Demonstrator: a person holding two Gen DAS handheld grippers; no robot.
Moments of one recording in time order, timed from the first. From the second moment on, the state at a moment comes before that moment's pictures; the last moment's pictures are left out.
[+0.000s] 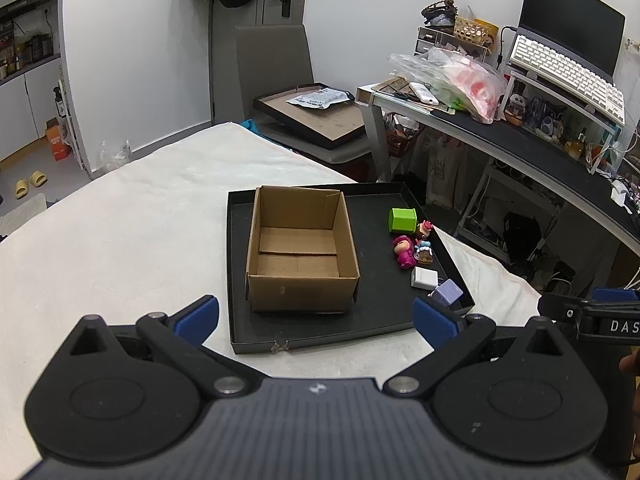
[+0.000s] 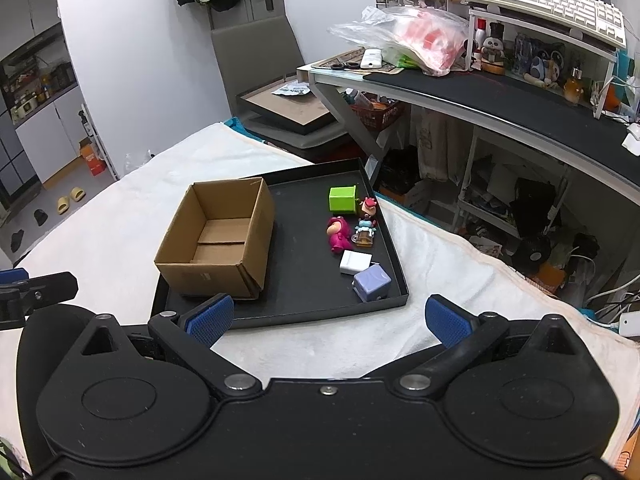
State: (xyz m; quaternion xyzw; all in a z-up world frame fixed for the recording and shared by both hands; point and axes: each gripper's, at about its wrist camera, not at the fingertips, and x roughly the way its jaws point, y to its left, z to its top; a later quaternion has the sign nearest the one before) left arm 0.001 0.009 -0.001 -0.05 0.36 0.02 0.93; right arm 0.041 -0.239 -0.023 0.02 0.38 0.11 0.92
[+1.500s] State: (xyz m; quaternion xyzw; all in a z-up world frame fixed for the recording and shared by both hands) left arm 0.134 0.068 -0.075 -0.05 0.44 0.02 0.90; right arm 0.154 -0.252 -0.105 0.12 0.43 0.07 0.89
